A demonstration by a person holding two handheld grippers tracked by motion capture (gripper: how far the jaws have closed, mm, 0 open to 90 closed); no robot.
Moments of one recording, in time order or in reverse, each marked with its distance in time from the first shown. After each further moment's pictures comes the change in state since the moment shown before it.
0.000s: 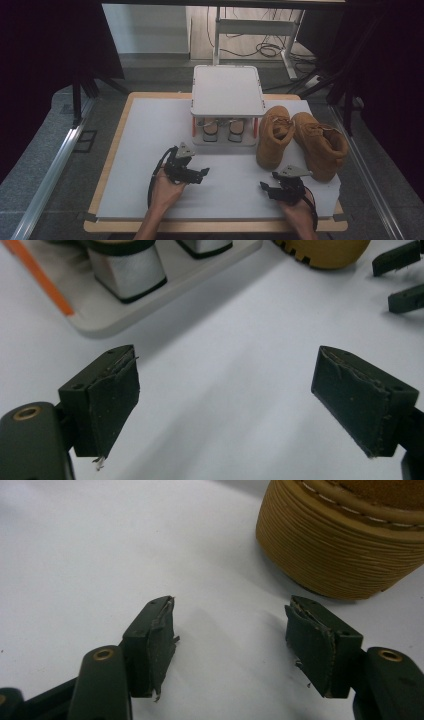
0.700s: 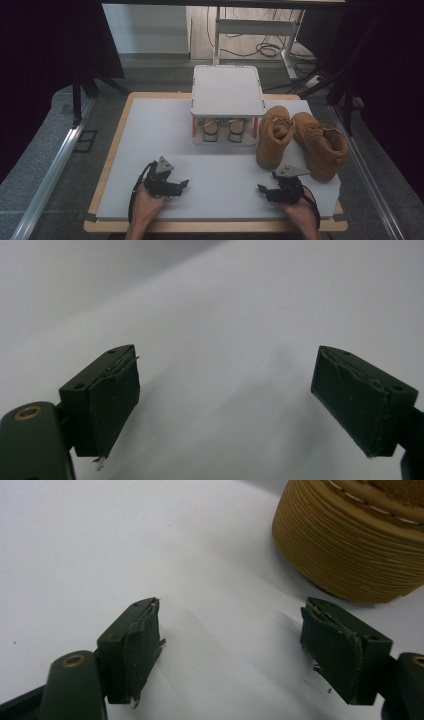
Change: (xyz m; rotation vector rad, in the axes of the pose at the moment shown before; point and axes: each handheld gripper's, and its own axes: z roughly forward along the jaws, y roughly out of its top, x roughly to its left) left arm 0.020 -0.065 -0.016 0.076 0.099 -0.056; right arm 0.003 0.002 0.003 0.026 0.029 -0.024
